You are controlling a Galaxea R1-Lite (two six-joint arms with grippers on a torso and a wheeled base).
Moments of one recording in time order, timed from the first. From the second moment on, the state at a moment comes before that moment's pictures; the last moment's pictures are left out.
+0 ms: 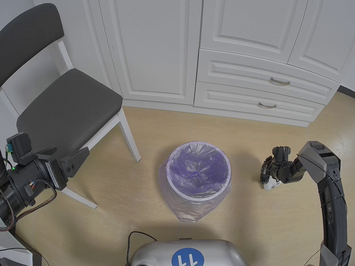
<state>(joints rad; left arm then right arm) -0.50 1.11 -0.50 -0.41 0.25 -0.23 -0.04 2.78 -1.54 -0.61 -0.22 0.16</state>
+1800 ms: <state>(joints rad) -0.55 0.97 -0.49 -0.40 0.25 -0.13 0.48 2.09 -0.60 -1.55 -0.07 -0.27</state>
